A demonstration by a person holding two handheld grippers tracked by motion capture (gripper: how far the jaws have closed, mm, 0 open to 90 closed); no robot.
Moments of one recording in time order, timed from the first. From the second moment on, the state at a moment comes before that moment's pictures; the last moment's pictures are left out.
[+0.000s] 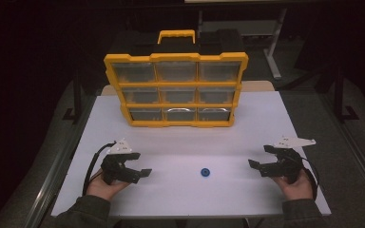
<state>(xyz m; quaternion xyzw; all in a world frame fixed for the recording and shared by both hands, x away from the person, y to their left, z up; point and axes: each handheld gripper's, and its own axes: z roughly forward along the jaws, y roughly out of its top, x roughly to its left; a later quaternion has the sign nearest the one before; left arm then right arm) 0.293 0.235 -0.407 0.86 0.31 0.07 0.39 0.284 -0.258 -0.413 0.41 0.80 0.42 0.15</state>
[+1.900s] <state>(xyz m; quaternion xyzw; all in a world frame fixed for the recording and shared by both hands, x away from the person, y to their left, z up) 0.372 0.109 -0.407 0.81 0.34 -0.02 0.47 0.286 -0.257 -0.414 0.40 0.81 0.42 0.15</state>
